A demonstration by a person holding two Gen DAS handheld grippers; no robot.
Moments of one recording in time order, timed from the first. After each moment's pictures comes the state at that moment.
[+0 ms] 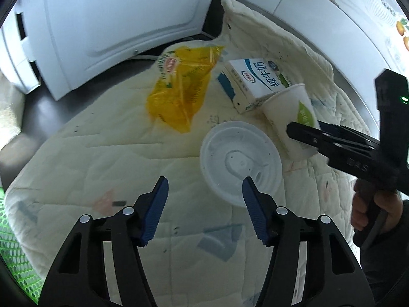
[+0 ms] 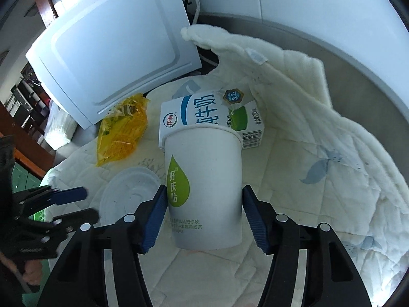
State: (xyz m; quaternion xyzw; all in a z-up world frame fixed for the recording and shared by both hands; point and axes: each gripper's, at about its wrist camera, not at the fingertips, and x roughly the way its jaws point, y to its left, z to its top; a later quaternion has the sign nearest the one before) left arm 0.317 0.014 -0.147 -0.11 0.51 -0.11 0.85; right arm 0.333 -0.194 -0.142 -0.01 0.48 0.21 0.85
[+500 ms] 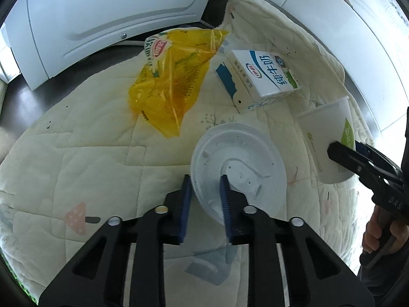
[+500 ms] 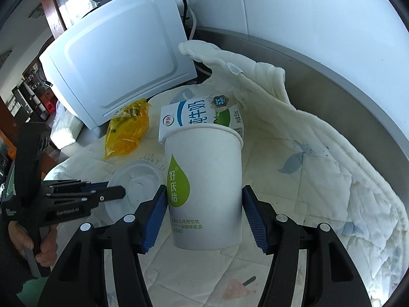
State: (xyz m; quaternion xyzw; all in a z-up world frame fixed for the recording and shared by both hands) left arm 0.342 0.003 -0.172 -0.15 0.52 -0.12 0.83; right arm 0.308 -0.216 -0.126 -0.01 0.45 0.21 0.87
